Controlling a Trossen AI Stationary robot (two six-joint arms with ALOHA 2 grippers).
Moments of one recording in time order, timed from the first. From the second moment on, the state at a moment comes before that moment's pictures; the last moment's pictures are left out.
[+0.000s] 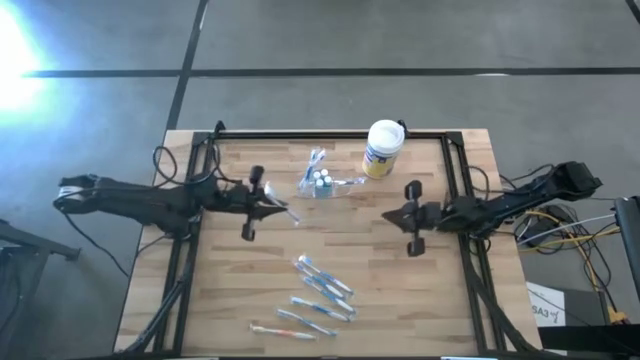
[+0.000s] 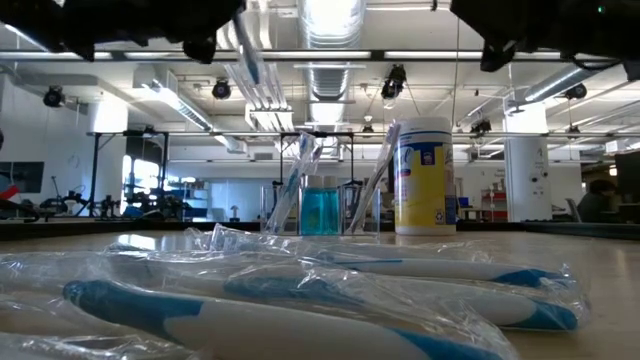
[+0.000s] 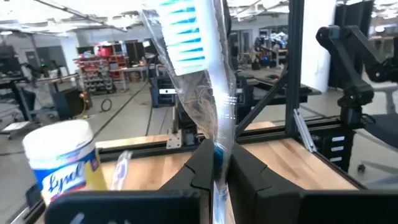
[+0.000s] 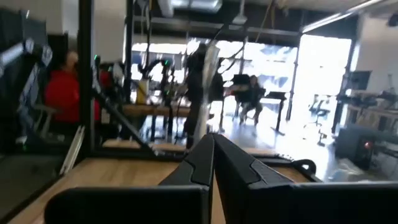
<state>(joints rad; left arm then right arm) 0.05 0.88 0.42 0.58 0.15 0.07 0.24 0.95 0.19 0.99 0.26 -0.10</state>
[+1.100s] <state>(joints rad) 0.13 1.20 0.74 0.53 0.13 0.20 0.22 0.72 0.02 1.03 0.26 -0.13</state>
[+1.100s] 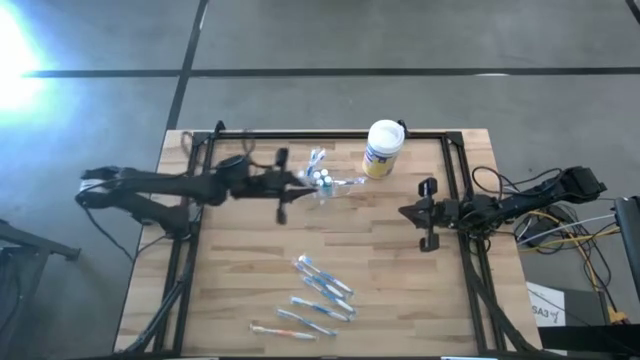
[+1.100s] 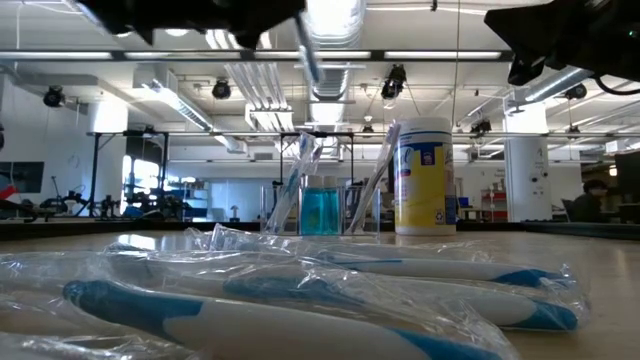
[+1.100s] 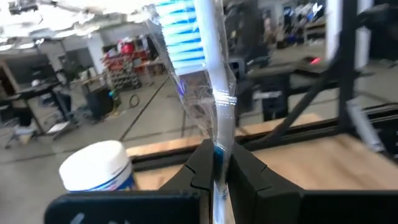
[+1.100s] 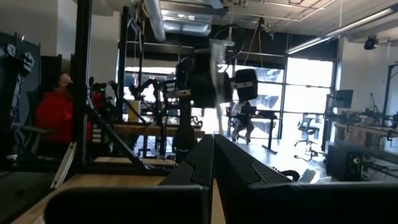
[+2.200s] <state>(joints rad) 0.31 1.87 1.10 0.40 0.00 0.21 0.22 0.72 0.02 1.03 0.26 -0.15</state>
